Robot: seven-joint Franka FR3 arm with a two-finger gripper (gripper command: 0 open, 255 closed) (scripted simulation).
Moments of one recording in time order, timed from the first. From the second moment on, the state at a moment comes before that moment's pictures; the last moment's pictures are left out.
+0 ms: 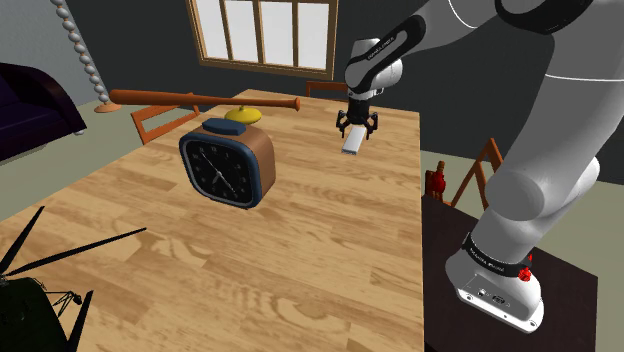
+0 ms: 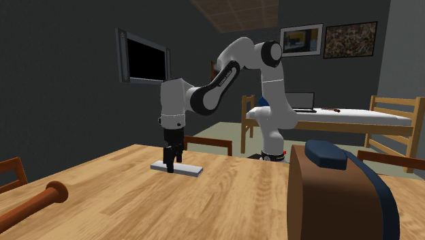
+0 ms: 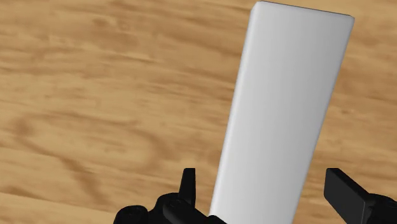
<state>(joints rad) -0.30 0.15 0.05 -2.15 -0.04 2.30 0.71</state>
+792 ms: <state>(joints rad) -0.30 0.15 0.05 -2.15 -0.04 2.29 0.71</state>
